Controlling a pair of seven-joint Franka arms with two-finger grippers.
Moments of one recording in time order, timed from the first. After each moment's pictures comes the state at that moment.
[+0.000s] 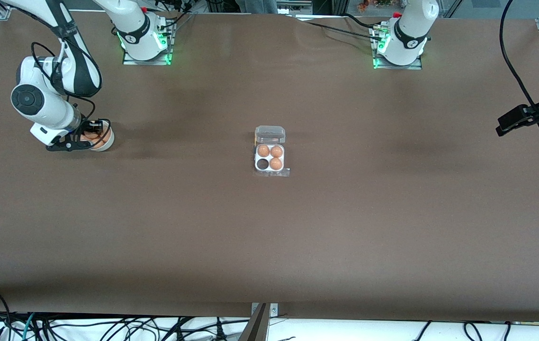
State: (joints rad) left arm 0.02 0.04 0.02 -1.59 0.04 1.61 -0.16; right arm 0.03 0.13 -0.18 -2.42 -0.28 2.35 -0.05
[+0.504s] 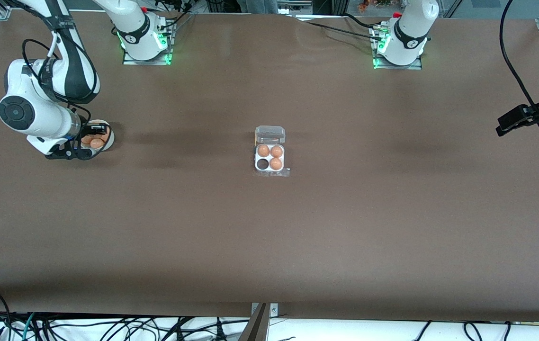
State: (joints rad) left arm 0.02 0.04 0.02 -1.59 0.04 1.61 -0.16; right arm 0.05 0.14 -0.03 -2.14 -0.12 1.95 0.02
